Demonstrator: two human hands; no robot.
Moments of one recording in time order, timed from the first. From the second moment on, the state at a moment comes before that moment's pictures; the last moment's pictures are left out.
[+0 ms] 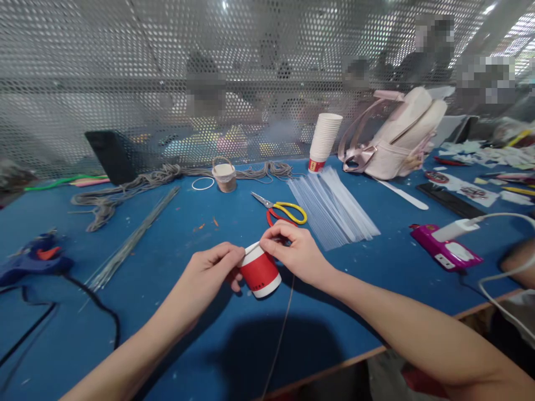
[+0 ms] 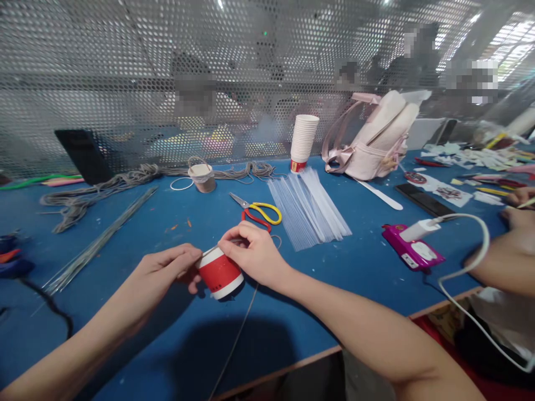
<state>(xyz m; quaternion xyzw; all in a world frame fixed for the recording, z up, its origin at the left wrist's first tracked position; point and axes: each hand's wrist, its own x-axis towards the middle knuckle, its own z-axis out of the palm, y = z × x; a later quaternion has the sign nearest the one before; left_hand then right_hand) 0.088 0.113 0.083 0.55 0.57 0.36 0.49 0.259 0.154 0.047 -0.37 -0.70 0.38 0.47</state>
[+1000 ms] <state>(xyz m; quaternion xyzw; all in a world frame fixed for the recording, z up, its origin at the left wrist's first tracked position) 0.082 0.115 0.076 0.57 0.57 0.36 0.47 0.258 0.153 0.048 -0.39 -0.67 0.42 0.47</state>
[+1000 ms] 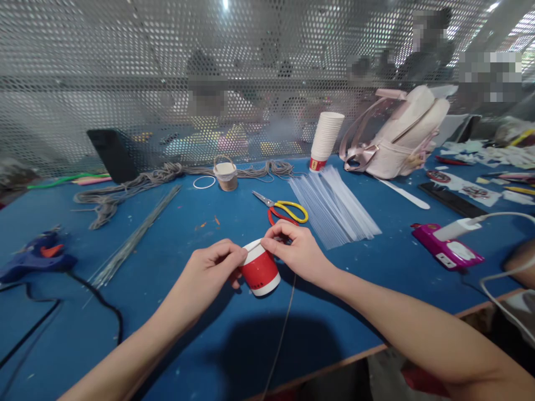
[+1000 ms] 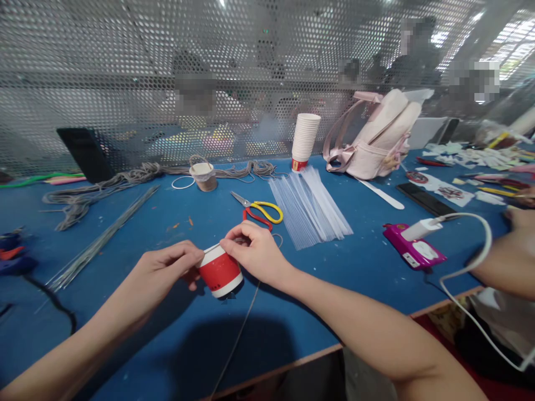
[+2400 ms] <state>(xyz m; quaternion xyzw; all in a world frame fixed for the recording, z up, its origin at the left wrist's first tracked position) 0.085 0.114 0.080 0.56 0.57 0.37 0.47 0.258 0.153 0.048 -0.39 -0.67 0.43 0.46</state>
